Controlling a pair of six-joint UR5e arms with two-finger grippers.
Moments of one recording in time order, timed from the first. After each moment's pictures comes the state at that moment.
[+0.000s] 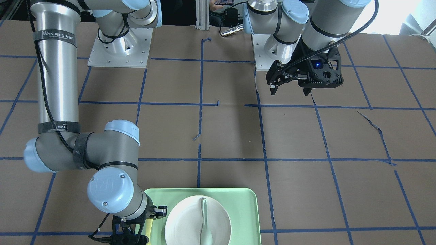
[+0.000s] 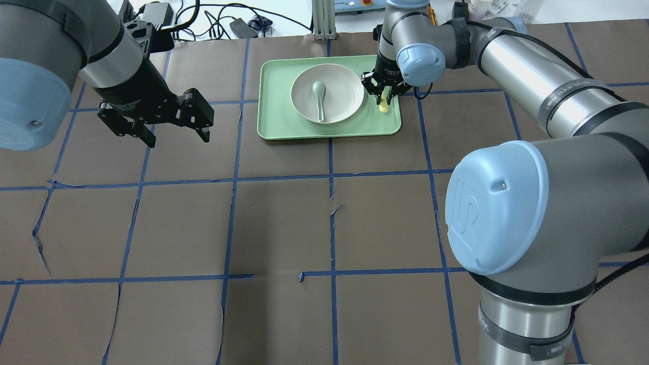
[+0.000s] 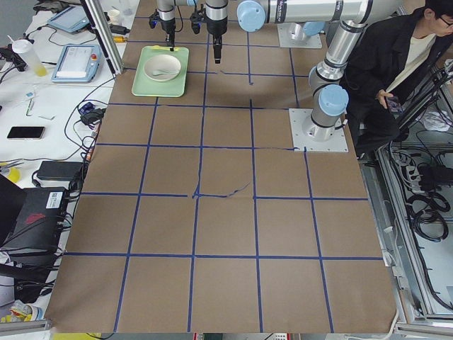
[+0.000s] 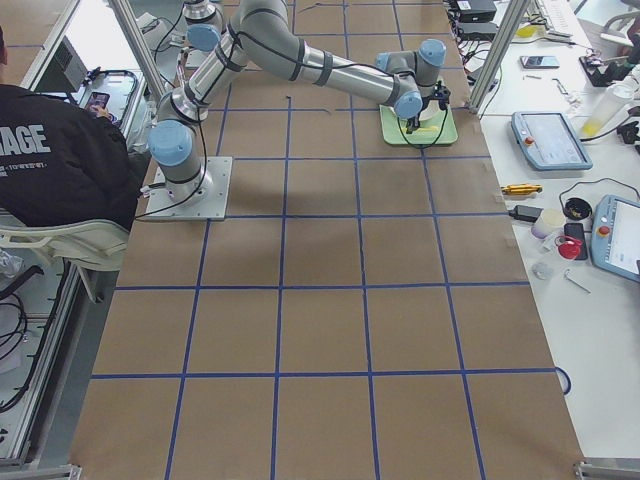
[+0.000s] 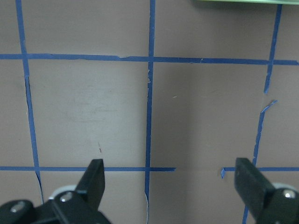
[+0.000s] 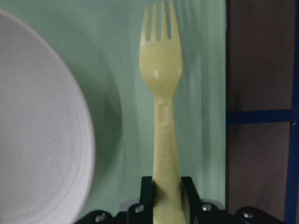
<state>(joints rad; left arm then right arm) -1.56 -1.54 -1.66 -1.51 1.53 -0.03 1.68 -0.77 1.19 -2.00 -1.52 0.13</state>
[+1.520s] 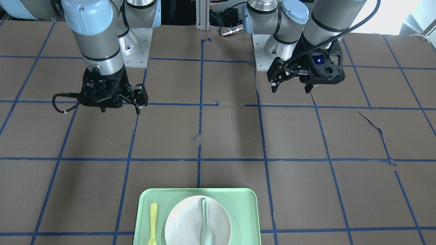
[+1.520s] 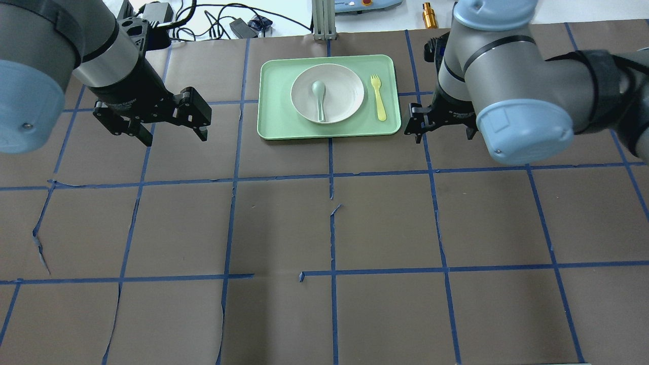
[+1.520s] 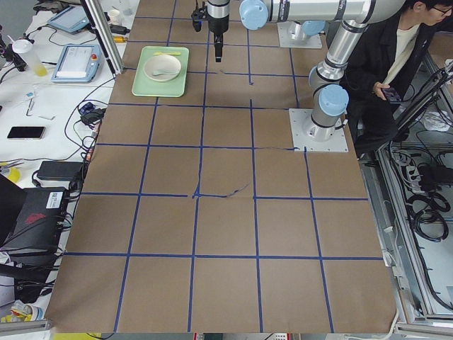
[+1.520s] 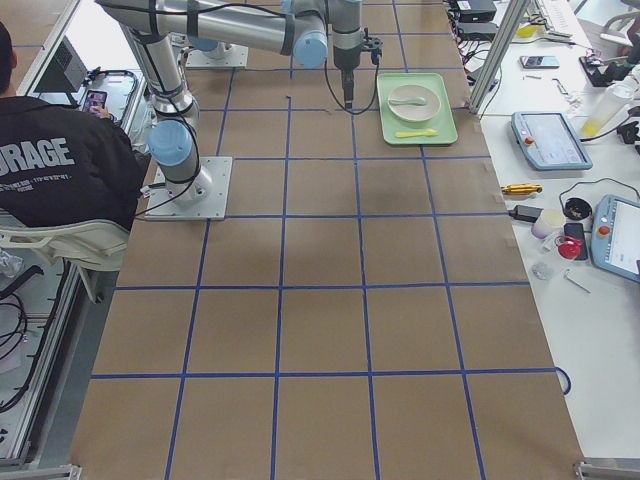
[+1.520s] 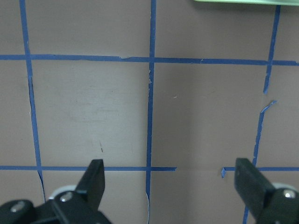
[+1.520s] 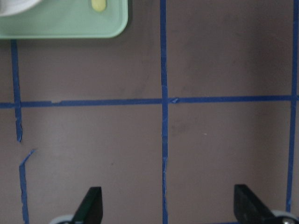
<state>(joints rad) -1.56 -1.53 -1.66 -1.51 1.53 -0.03 1.66 -1.57 1.79 -1.84 -1.65 0.10</state>
